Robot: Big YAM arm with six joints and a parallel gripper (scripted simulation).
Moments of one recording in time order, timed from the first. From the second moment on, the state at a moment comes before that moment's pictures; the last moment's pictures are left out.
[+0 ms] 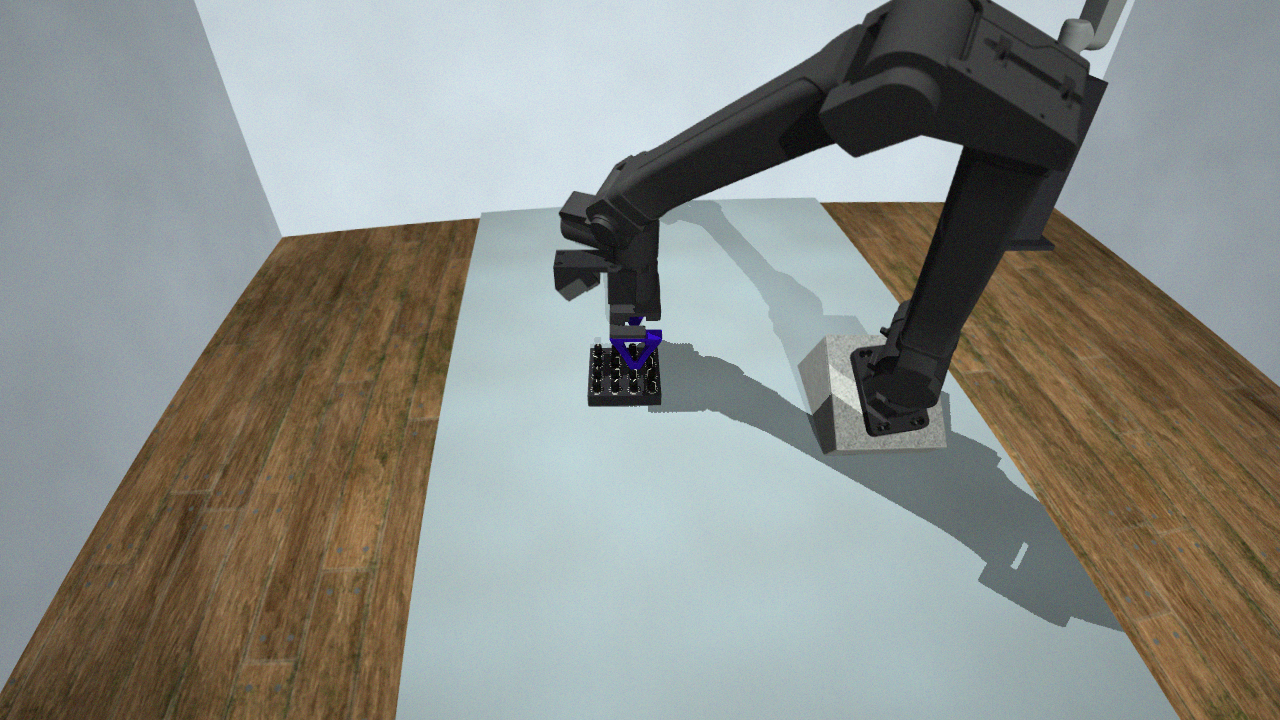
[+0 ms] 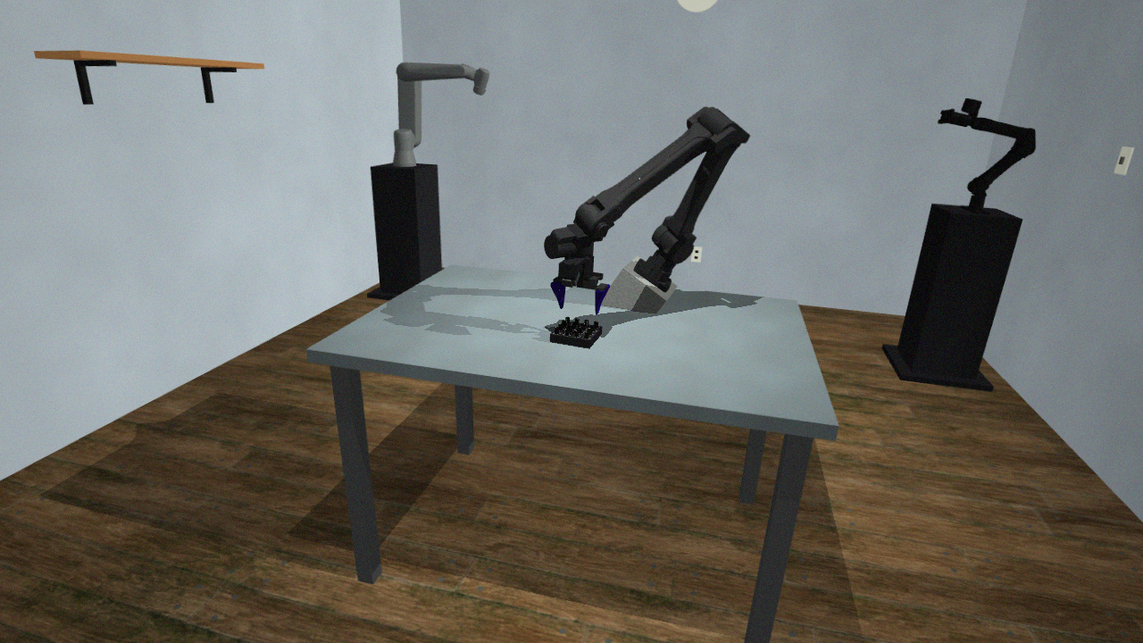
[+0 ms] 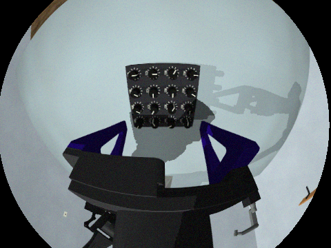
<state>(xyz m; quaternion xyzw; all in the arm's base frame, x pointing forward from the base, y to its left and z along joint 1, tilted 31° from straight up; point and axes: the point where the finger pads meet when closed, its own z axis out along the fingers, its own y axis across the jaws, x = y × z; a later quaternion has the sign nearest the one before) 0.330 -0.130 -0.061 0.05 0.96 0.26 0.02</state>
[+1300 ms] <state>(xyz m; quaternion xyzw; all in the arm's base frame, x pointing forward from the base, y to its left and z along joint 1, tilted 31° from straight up) 0.330 -0.130 -0.061 0.05 0.96 0.26 0.02</state>
